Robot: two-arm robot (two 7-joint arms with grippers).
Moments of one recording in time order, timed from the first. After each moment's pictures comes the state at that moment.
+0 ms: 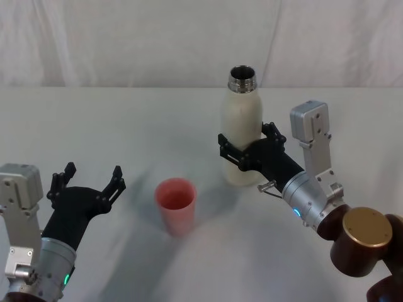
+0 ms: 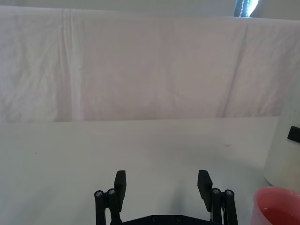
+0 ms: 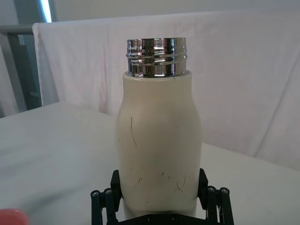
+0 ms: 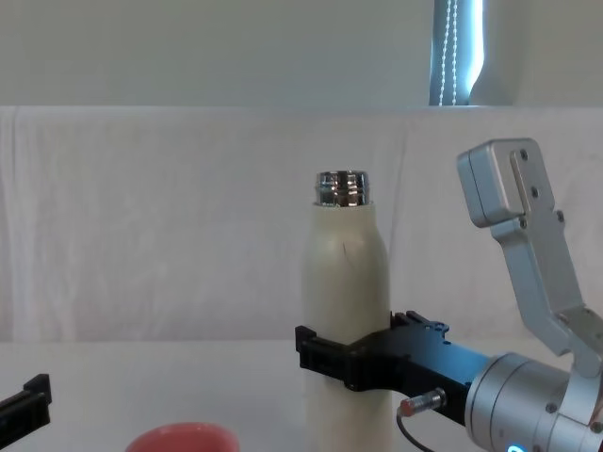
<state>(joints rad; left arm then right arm) 0.27 0.24 0.04 -1.85 -0.25 -0.02 -0.02 0.27 0.07 -0.38 -1.37 0.13 -0.04 0.26</state>
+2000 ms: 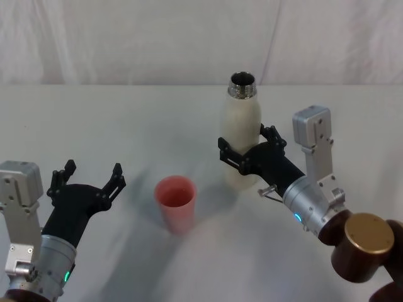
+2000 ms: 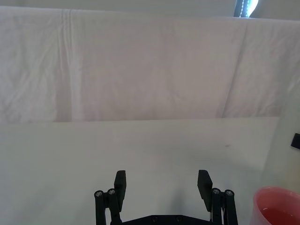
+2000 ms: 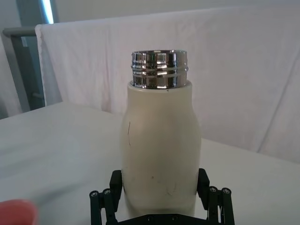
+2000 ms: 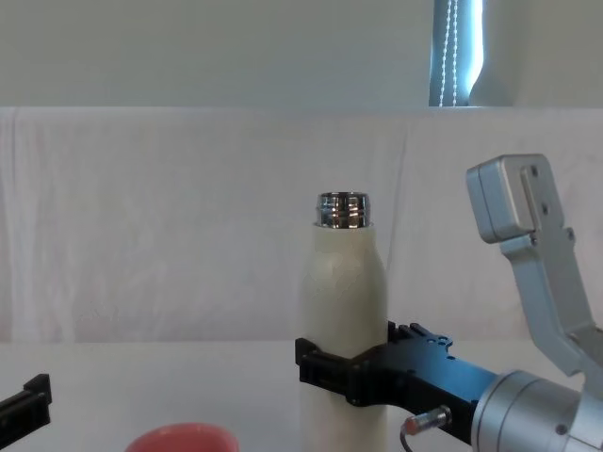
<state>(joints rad) 0.27 0.24 0.04 -1.85 -0.25 -0.02 -0.02 0.24 0.08 -0.39 -1.37 0.16 -0.05 0.26</state>
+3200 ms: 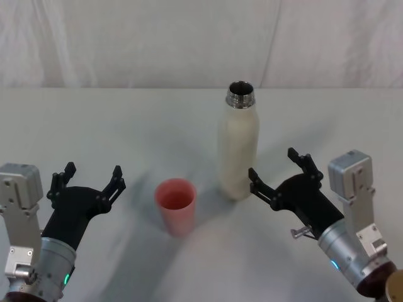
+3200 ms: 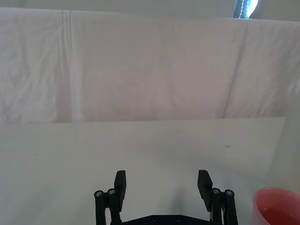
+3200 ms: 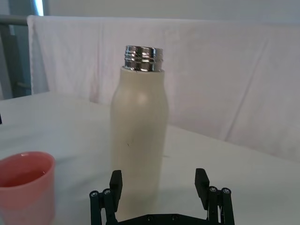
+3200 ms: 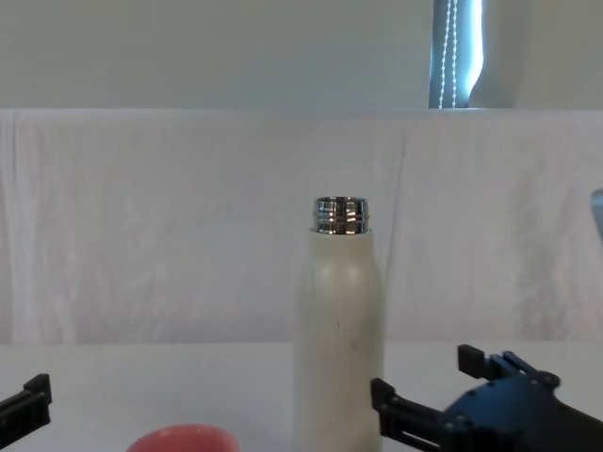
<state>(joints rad) 0.27 0.24 0.04 -1.85 -0.25 -0.02 -0.02 -0.01 0.18 -0.34 -1.63 0.07 -0.09 0.20</state>
